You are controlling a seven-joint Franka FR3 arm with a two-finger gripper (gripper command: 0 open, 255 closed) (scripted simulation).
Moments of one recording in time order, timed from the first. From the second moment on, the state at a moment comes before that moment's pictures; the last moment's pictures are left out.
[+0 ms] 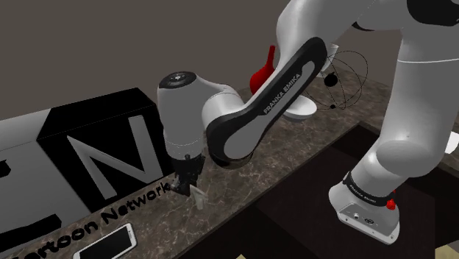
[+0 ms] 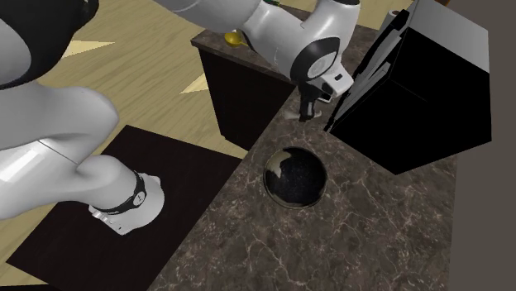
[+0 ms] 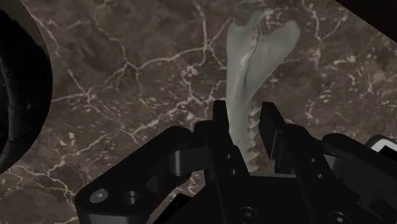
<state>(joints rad) -0.13 0.38 0.91 -2.14 -0.34 2.38 0.75</state>
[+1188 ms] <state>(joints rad) -0.25 0.20 1.05 -2.07 -0.14 2.20 0.62</state>
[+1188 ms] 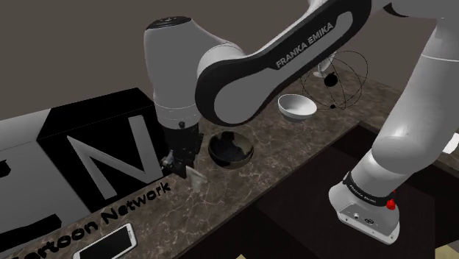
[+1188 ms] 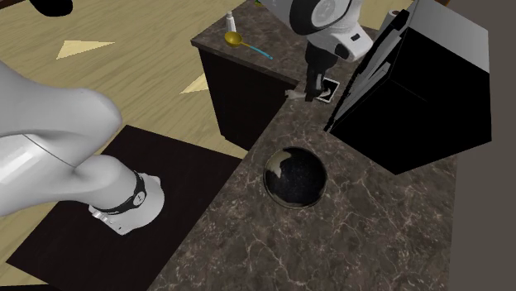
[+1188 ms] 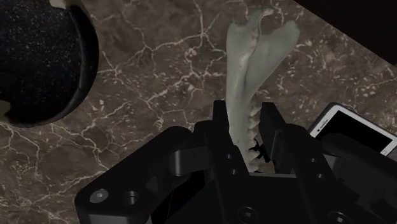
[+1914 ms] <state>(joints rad) -0.43 -0.18 0.95 -2.29 0.26 2.18 0.12</state>
